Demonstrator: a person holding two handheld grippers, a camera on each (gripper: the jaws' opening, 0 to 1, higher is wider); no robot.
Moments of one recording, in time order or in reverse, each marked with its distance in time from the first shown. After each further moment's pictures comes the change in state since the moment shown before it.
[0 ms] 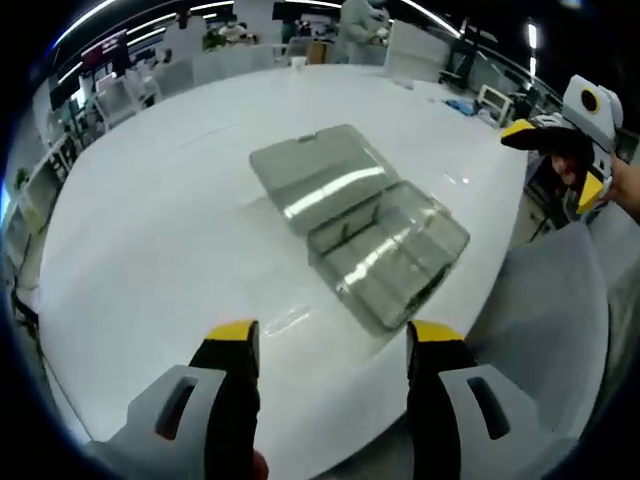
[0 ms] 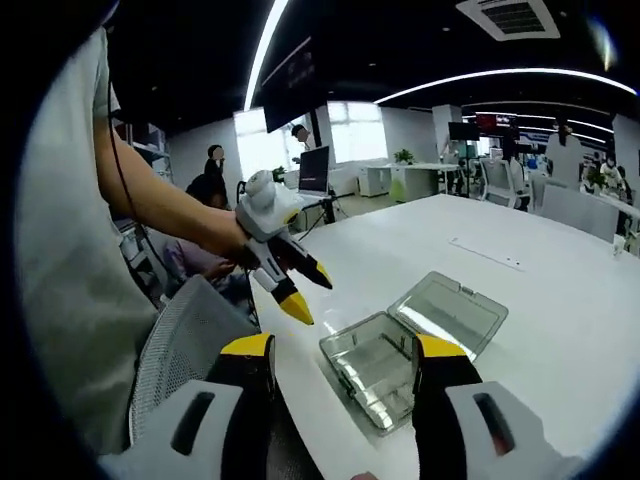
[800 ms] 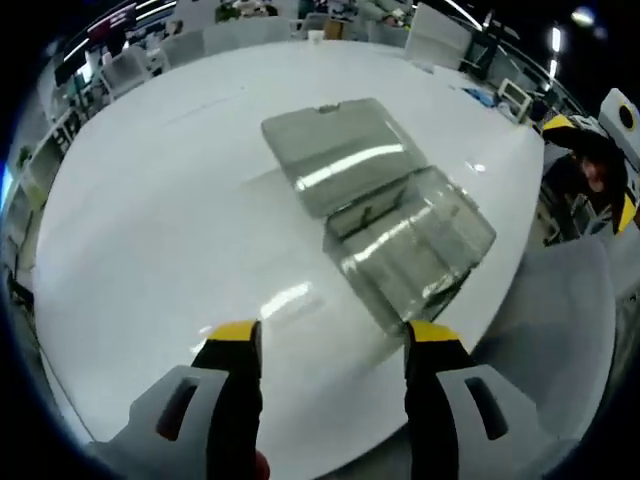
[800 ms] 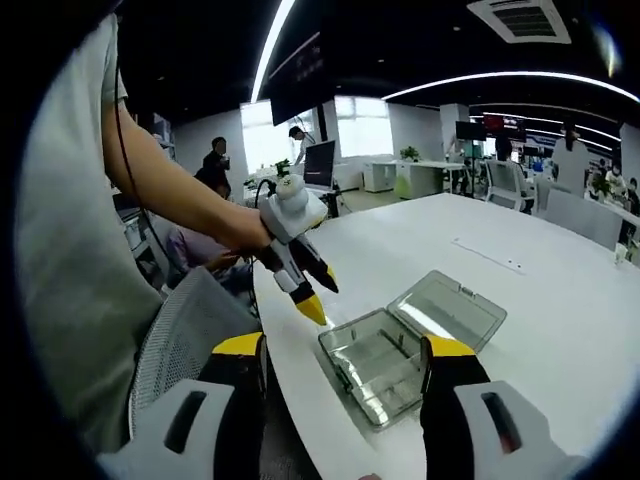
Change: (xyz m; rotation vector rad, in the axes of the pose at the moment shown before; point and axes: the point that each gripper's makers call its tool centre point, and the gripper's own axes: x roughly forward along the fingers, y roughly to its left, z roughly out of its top) left arm 0.026 0.014 -0.009 -0.068 0.115 0.023; right arm -0.002 -0.001 -0.003 -0.026 0.035 0.011
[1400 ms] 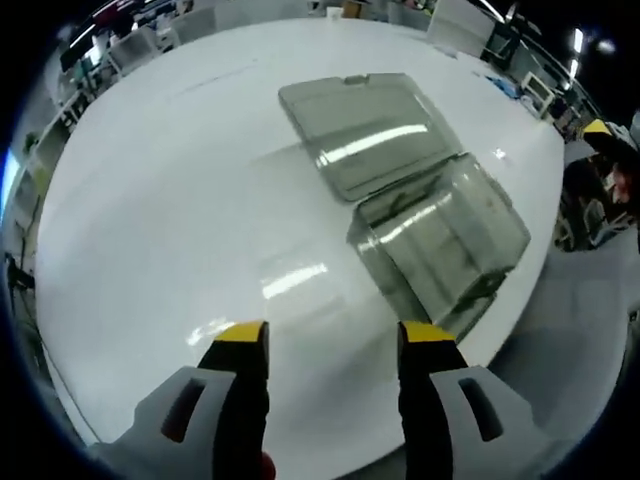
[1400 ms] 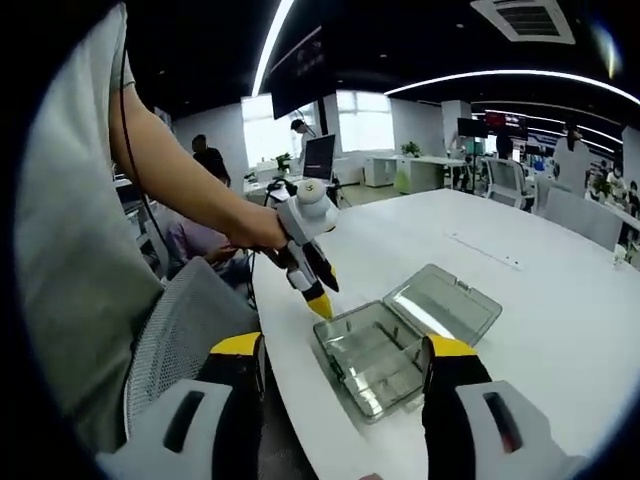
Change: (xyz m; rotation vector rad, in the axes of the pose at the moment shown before) left arm 0.022 0.018 -0.008 -0.057 0.088 0.056; right arm -0.004 -0.006 -0.007 -0.015 0.024 0.001
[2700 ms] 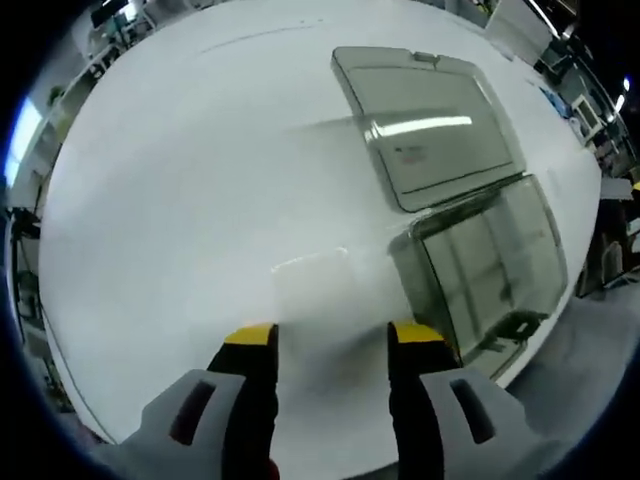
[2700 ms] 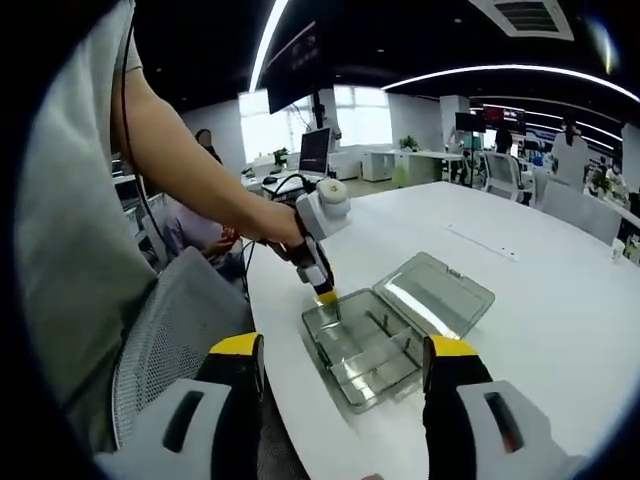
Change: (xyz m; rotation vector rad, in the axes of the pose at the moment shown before) left arm 0.024 0.014 0.002 -0.165 0.127 0.105; right arm -0.001 -0.017 -0.017 0.009 0.025 -0.005
